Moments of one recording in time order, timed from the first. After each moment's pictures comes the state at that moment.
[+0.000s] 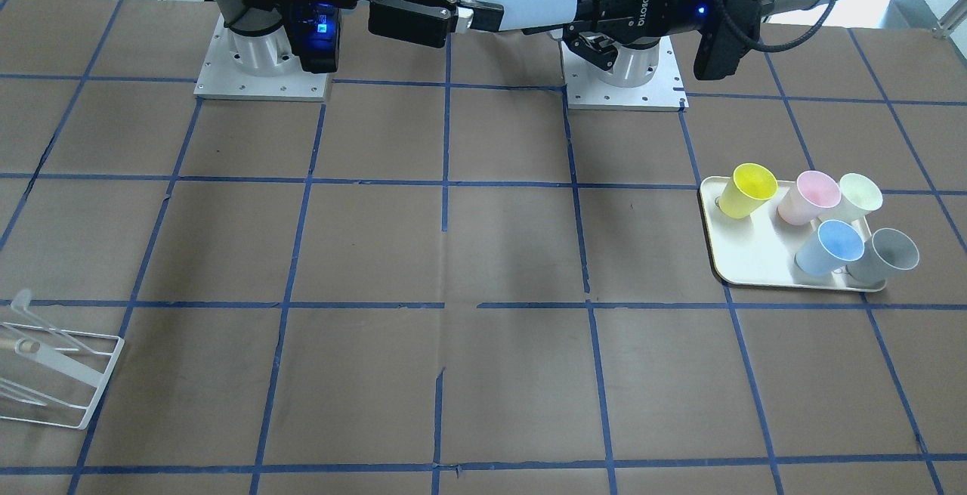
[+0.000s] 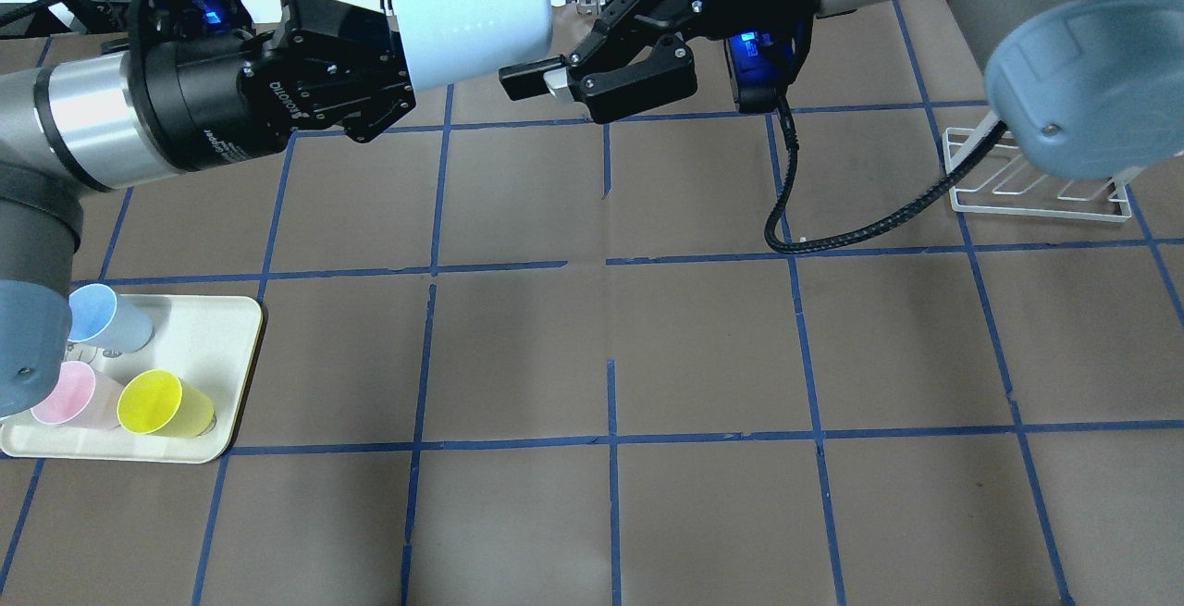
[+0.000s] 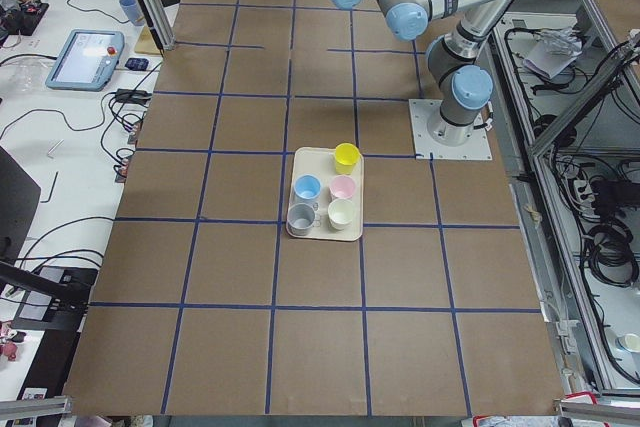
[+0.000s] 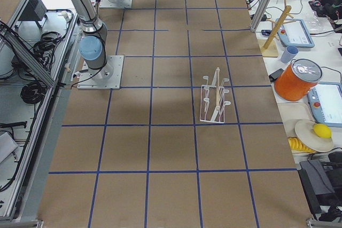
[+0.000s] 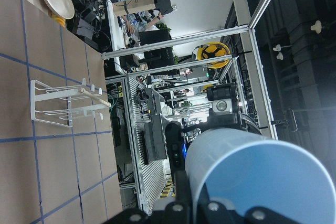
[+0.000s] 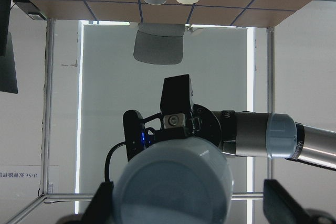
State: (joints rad) left arm -1.32 -1.33 -2.02 -1.37 0.06 0.19; right arm 1.63 -1.59 1.64 -1.57 -0.19 1.47
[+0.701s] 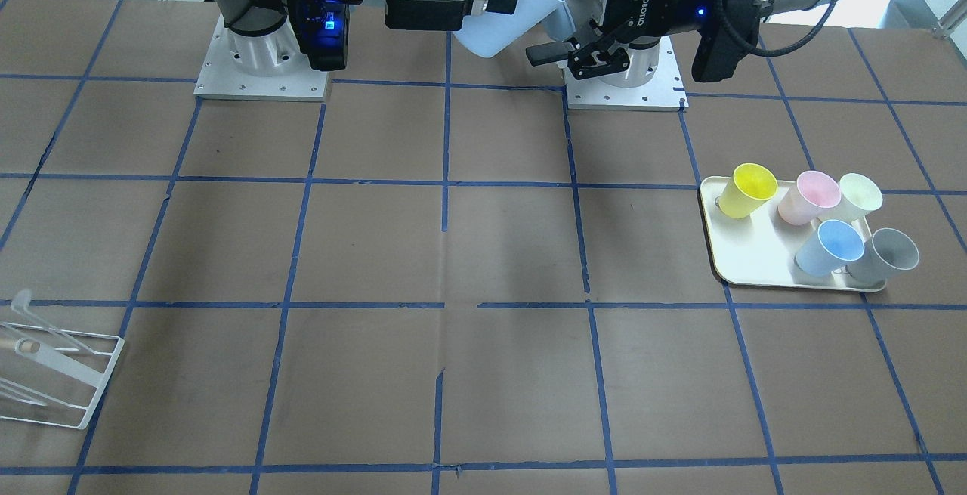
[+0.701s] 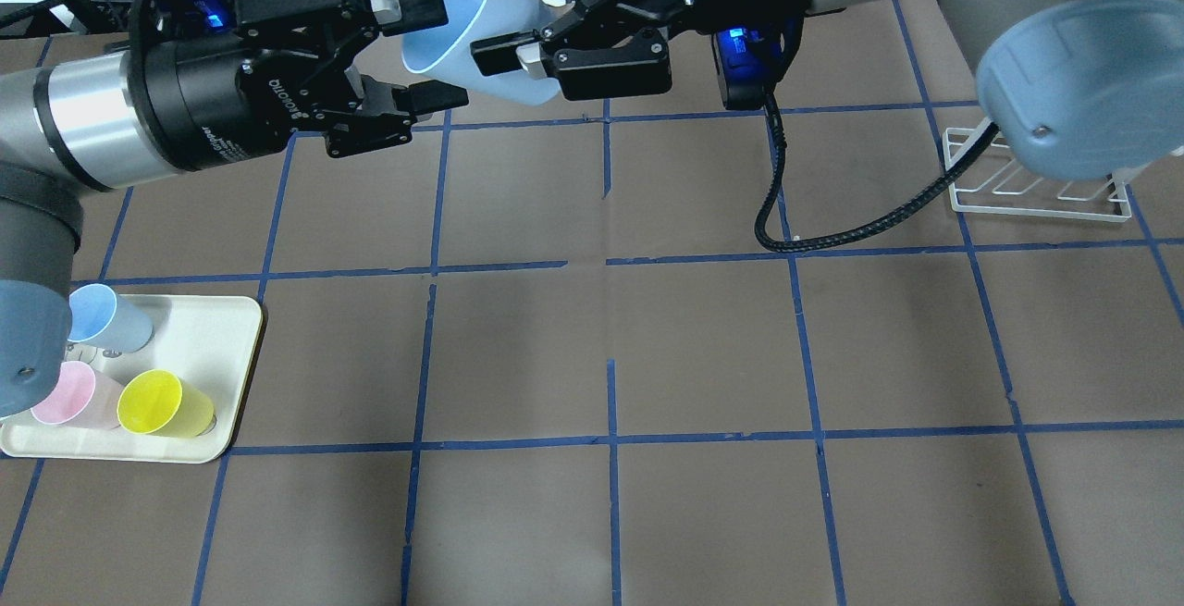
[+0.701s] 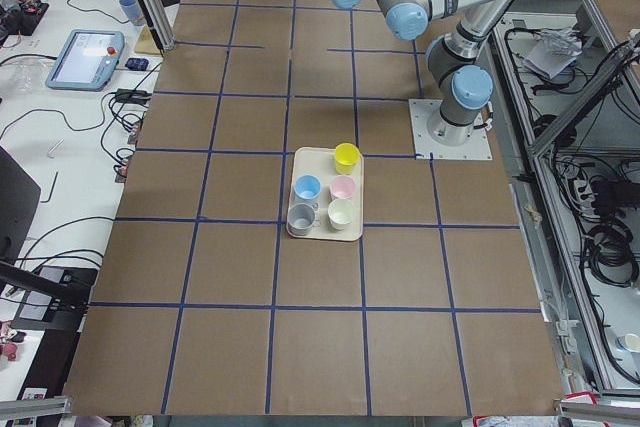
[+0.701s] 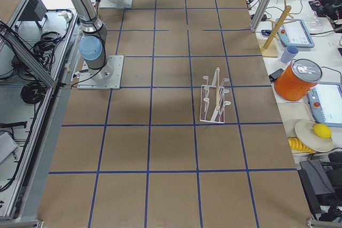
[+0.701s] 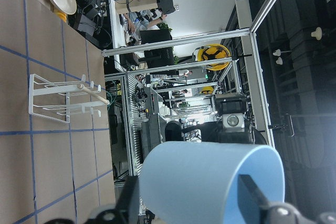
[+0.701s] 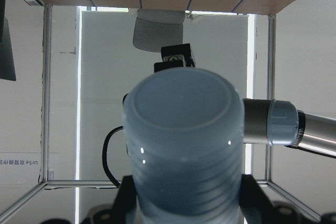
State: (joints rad) left arm -1.32 -1.33 -2.02 -1.37 0.05 0.14; right arm 1.63 -1.58 1.64 -1.57 -0.14 1.47
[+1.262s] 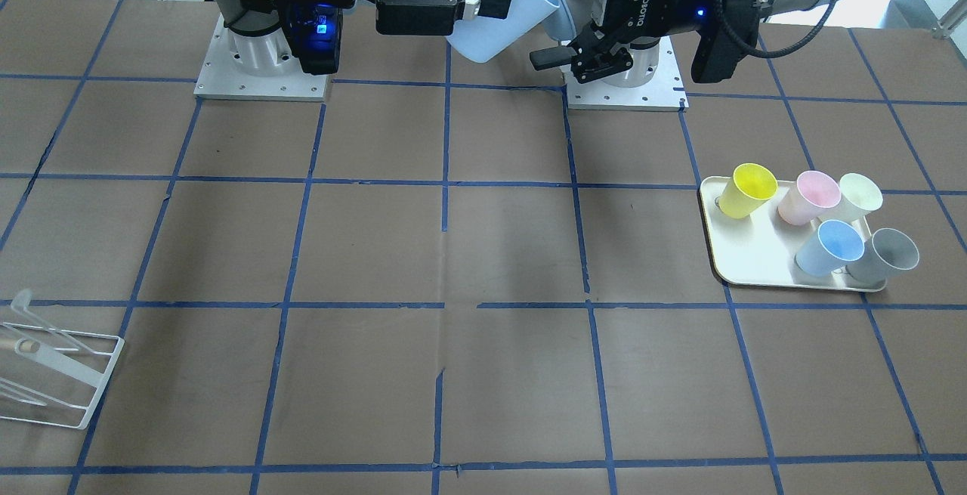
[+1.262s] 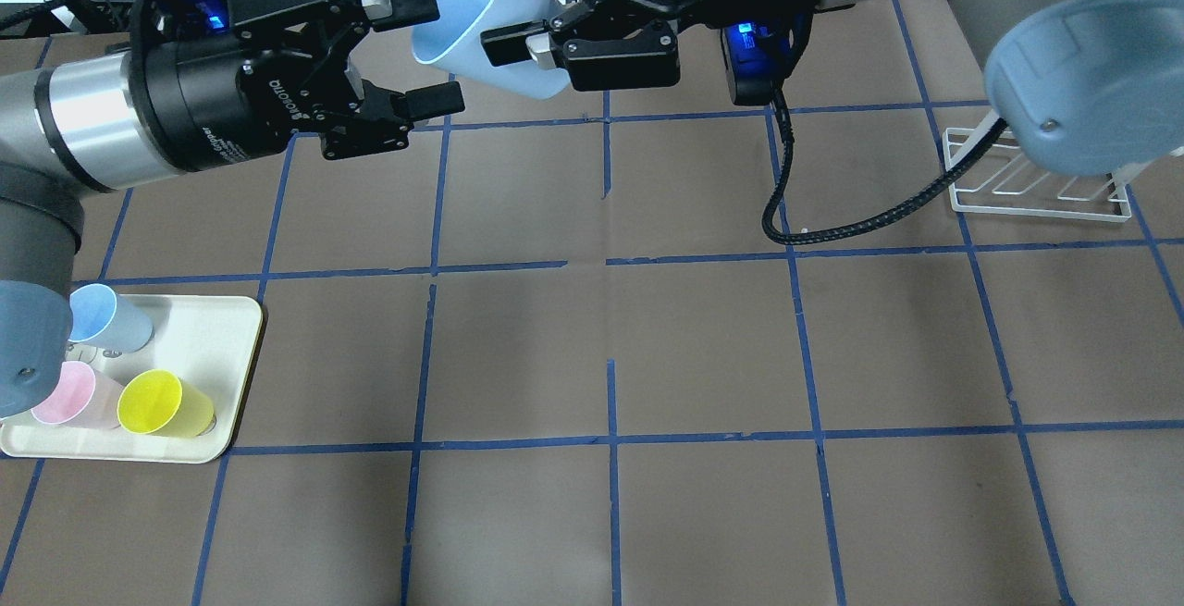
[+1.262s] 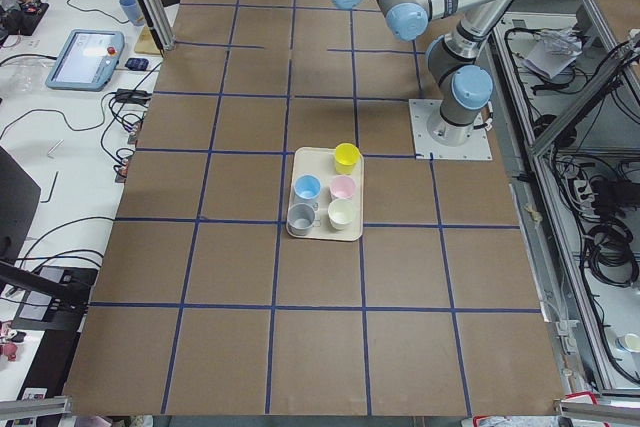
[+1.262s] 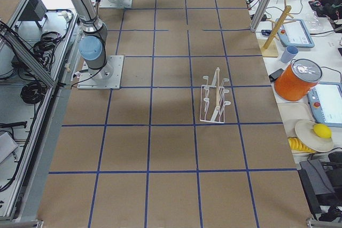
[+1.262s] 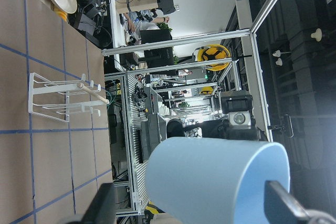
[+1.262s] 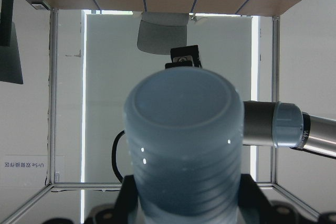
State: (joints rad) left arm -1.32 -1.33 -2.02 -1.37 0.05 0.13; right arm 1.61 -1.58 1.64 -1.57 -0.16 1.47
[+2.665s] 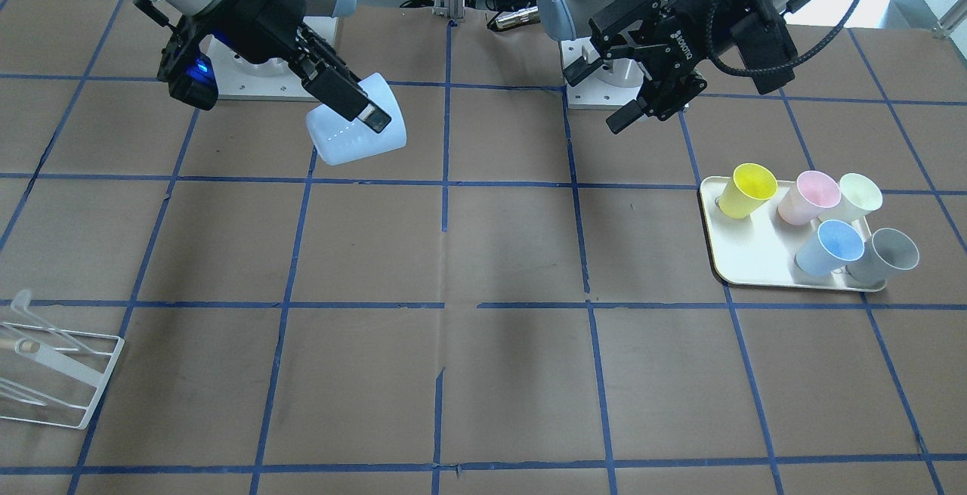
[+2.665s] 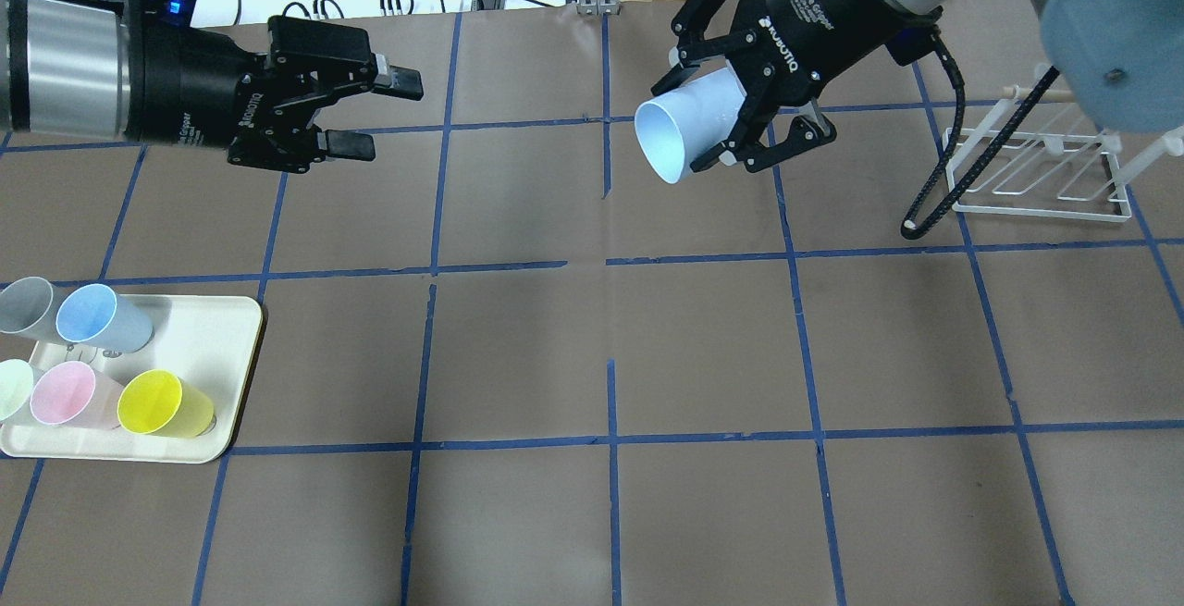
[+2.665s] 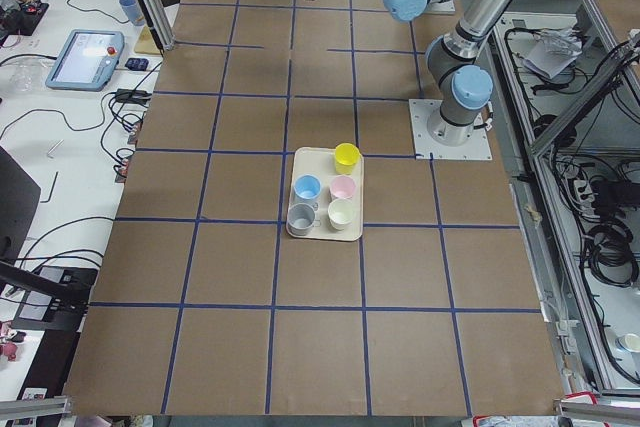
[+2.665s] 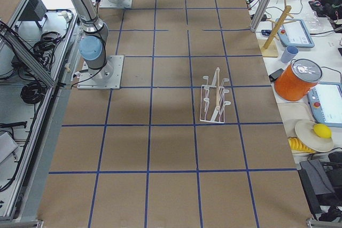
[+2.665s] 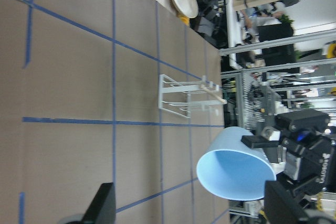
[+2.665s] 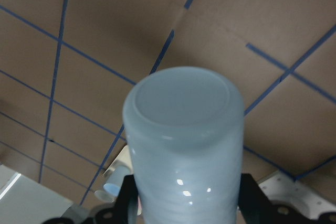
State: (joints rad) left arm -1.33 -1.35 -1.86 -1.37 0.75 0.06; right arm 1.59 -1.59 1.57 -1.57 -1.00 0.99
